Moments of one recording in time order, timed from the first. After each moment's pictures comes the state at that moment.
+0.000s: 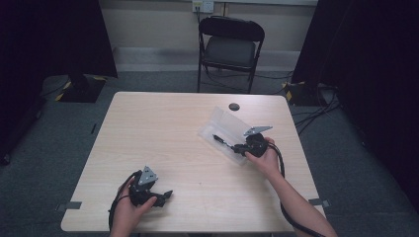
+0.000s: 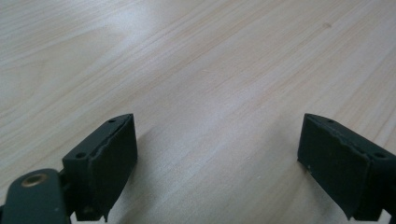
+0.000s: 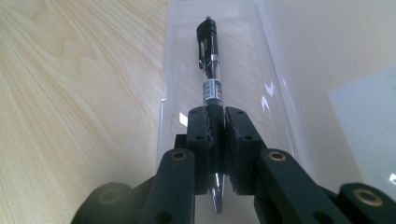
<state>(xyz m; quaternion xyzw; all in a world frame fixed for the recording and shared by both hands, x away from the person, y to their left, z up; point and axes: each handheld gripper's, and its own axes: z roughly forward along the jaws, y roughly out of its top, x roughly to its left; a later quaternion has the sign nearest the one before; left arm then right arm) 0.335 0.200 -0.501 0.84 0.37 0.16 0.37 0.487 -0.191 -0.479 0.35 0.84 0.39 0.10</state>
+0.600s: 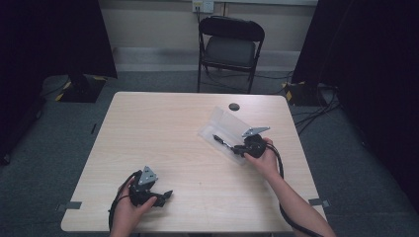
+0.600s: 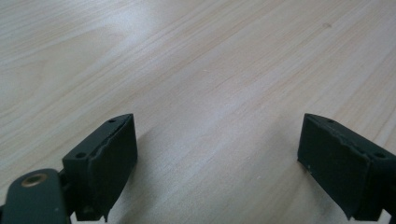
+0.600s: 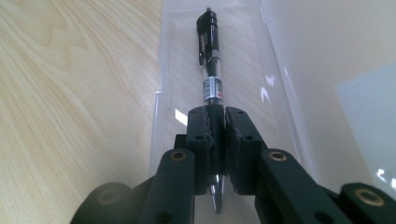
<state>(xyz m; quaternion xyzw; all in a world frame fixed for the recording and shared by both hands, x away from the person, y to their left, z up) 0.335 0.200 -0.501 0.84 0.37 0.16 0.37 0.487 -0.188 -0.484 0.35 0.85 0.37 0.11</state>
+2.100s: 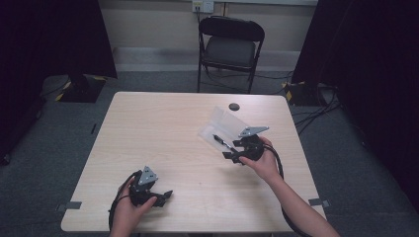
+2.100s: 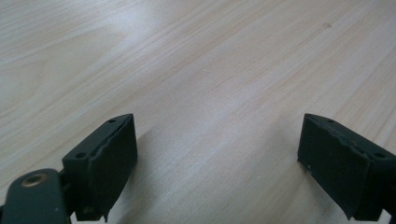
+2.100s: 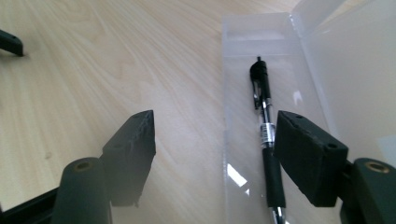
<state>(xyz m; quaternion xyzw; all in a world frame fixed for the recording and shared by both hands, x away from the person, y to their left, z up) 0.335 0.200 -0.501 0.84 0.37 0.16 0.37 0.463 -0.169 -0.453 0.31 0.85 0.42 0.10</state>
